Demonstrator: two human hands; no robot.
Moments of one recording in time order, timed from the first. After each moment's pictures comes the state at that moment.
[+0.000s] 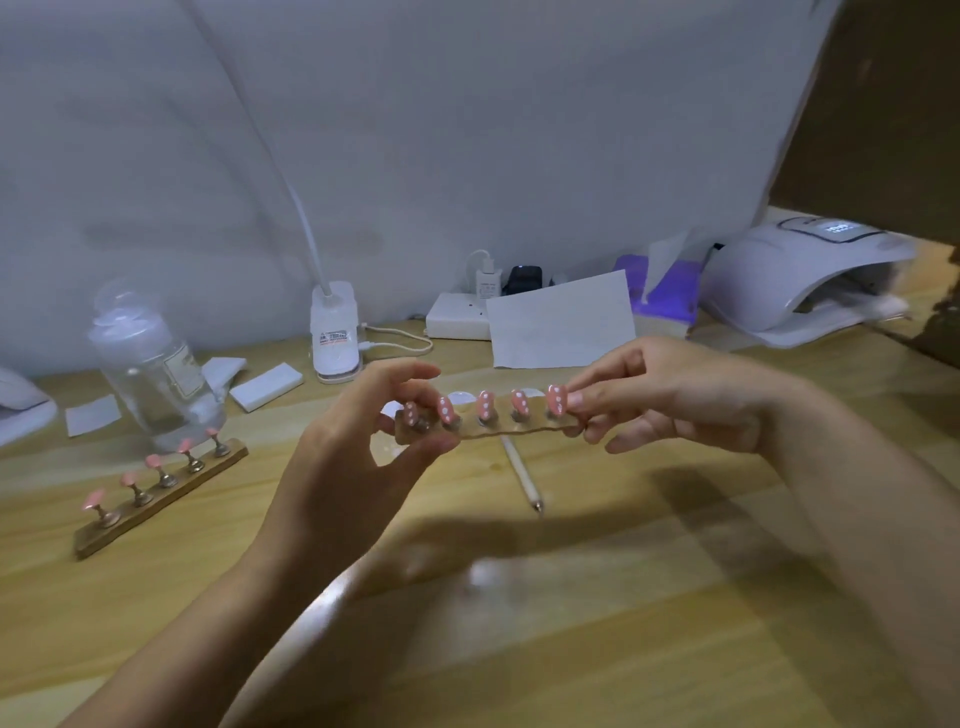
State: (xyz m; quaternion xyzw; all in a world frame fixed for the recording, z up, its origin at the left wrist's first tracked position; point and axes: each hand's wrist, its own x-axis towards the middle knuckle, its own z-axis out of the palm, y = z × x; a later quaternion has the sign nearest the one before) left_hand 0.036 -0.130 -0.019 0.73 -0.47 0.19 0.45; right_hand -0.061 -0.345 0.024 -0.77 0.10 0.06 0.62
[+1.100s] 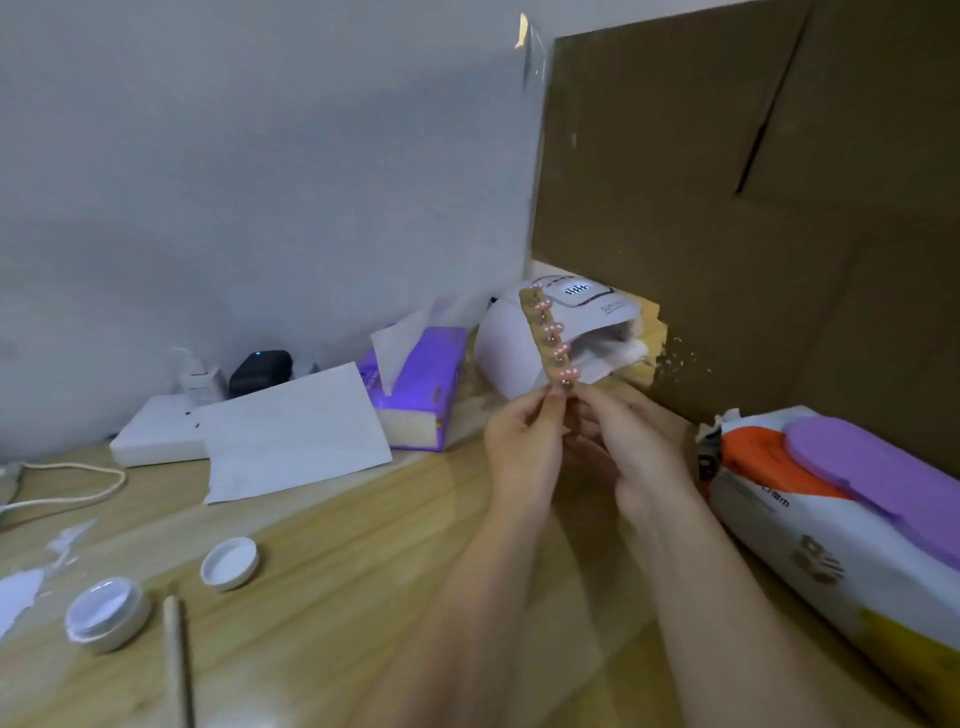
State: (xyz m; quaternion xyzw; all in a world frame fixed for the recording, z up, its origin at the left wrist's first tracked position) left_hand -0.056 -0.465 -0.028 0.54 -0.25 -0.29 0.75; right_hand -0.109 -0.506 -0.015 -0.48 0.39 -0.40 0.68
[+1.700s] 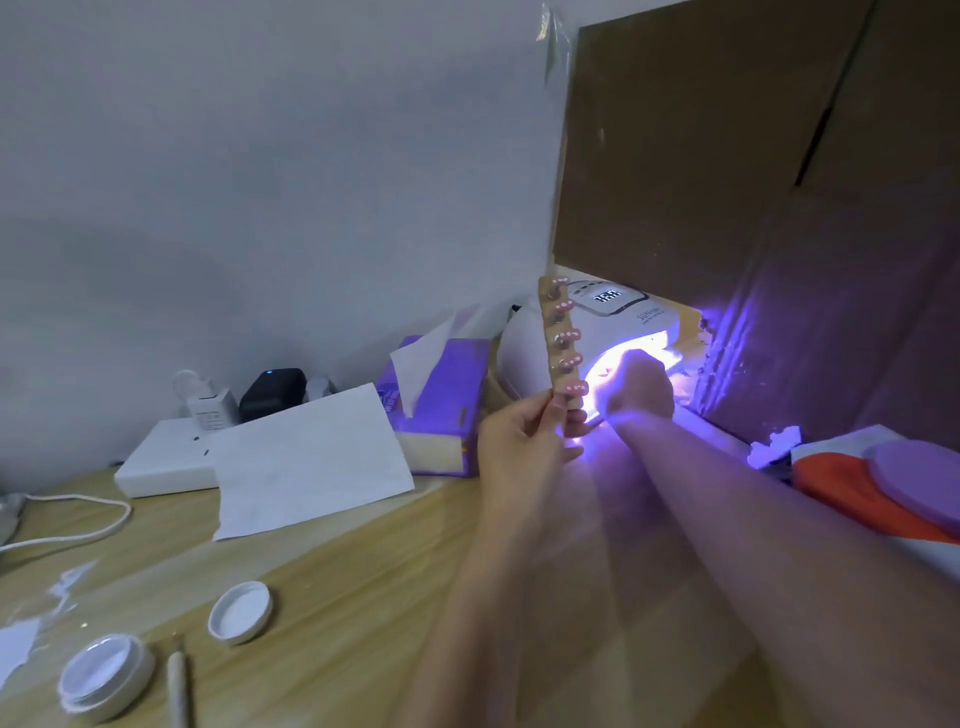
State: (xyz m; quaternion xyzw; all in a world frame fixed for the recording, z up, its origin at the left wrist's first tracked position) left_hand -0.019 -0.464 -0.027 0.56 -0.31 -0.25 0.73; right_hand -0.049 -0.593 -0.028 -0.76 0.56 -0.28 0.18
